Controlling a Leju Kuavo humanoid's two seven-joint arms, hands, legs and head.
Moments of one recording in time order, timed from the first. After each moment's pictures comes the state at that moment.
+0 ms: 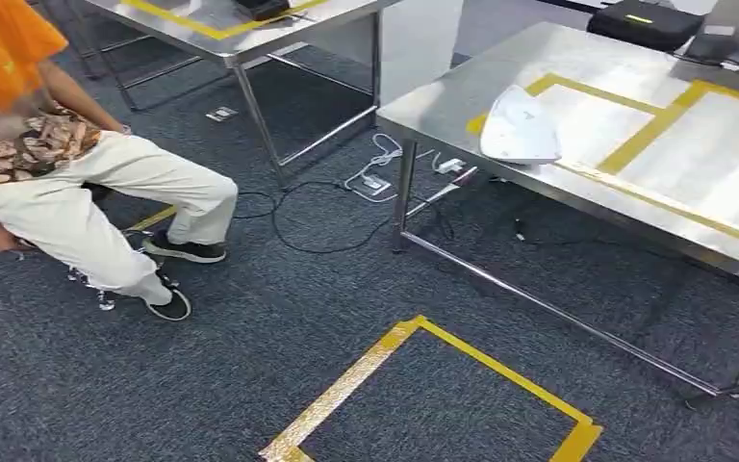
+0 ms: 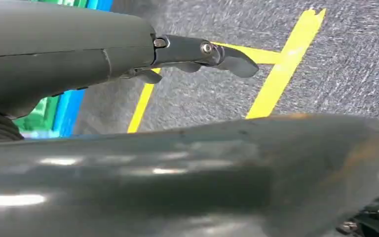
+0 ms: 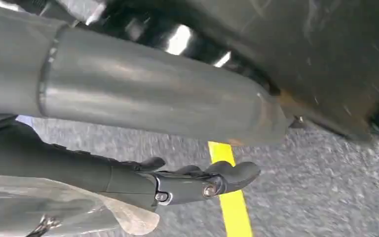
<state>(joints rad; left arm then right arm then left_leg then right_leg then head) -0.02 -0.13 0.31 -0.20 -0.74 0.35 -0.06 -0.03 0.20 -0.58 -0.19 1.13 -0.12 -0.13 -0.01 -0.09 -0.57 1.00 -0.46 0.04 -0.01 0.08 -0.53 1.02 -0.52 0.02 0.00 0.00</state>
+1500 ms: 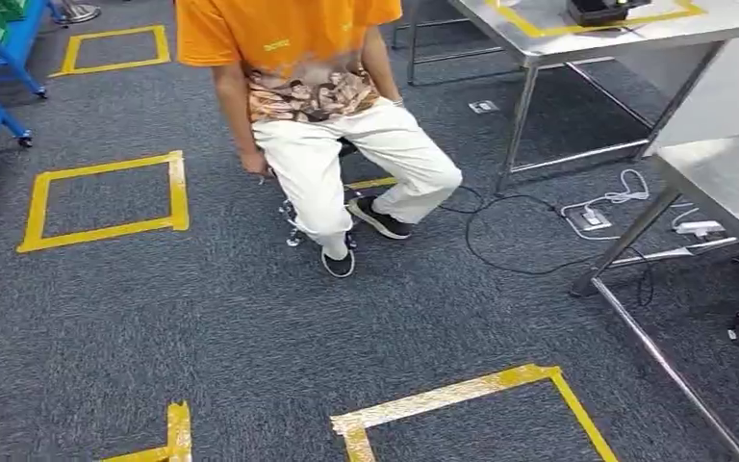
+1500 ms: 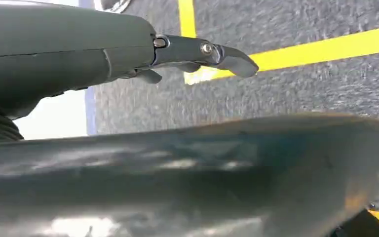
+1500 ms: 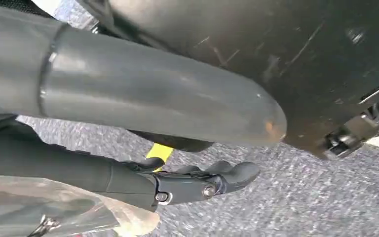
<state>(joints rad) -0.02 -0.13 0.61 -0.20 -0.46 0.27 -0.15 -0.03 0.21 -0.54 -0.19 1.17 -0.12 -0.13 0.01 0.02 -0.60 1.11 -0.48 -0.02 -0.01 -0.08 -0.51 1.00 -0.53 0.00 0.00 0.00</state>
